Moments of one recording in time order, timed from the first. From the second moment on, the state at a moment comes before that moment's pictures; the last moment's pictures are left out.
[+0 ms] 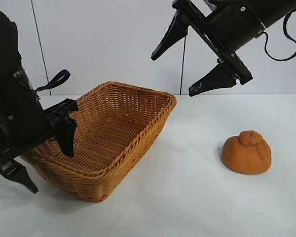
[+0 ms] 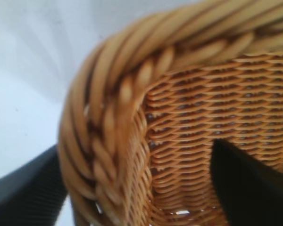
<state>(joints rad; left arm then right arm) -0.42 1.86 -1.00 -0.12 0.54 -1.34 0.27 1.81 -1.29 0.87 0.85 -0.27</state>
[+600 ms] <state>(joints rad) -0.42 1.87 -1.06 -0.15 0.59 -1.26 0.27 1.81 -1.29 0.87 0.85 -0.27</state>
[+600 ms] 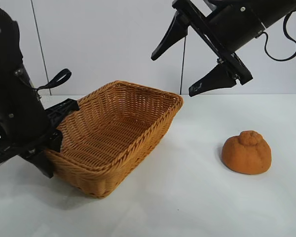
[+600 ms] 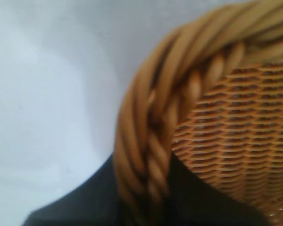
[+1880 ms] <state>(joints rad) -0.17 2.10 -1.56 -0.37 1.04 -0.10 0.27 1.81 -1.29 0.86 0.86 -0.27</state>
